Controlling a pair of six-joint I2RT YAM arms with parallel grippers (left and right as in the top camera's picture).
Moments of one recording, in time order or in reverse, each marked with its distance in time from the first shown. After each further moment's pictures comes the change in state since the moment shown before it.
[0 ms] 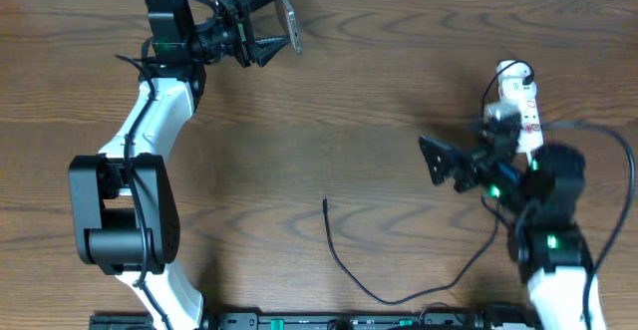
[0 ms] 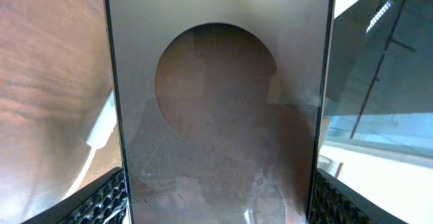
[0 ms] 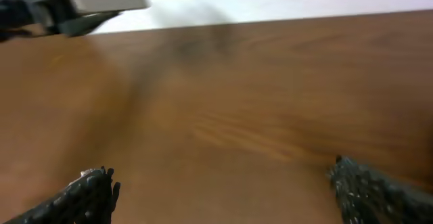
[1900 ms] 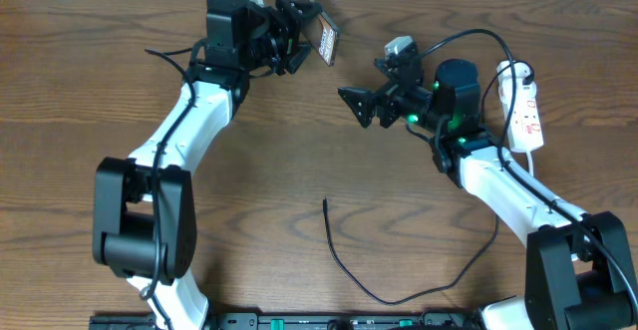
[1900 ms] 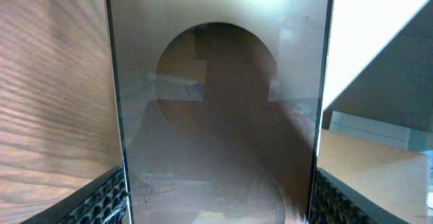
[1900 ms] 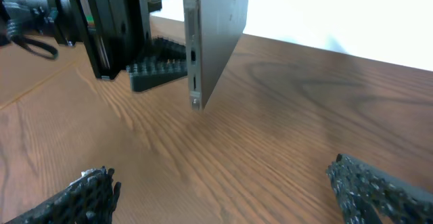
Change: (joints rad) left arm -0.185 -0.036 0.000 -0.189 -0.422 0.319; right arm 0.303 0.719 0.296 0.539 0.015 -0.025
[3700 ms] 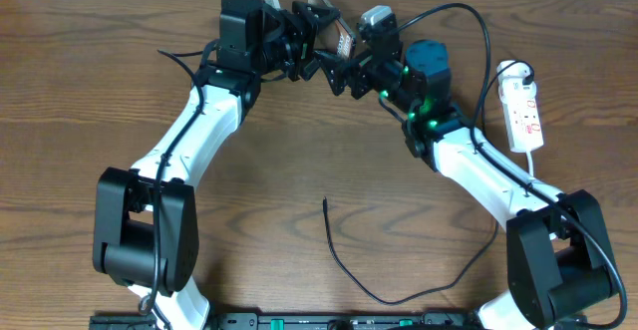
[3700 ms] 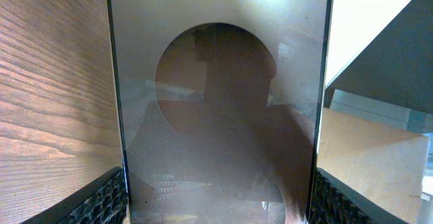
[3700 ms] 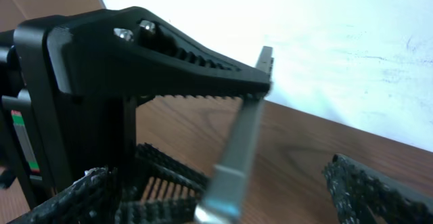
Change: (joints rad) left arm -0.063 -0.032 0.000 -0.053 0.034 -0.045; right arm 0.111 0.100 0.172 0.080 0.235 0.036
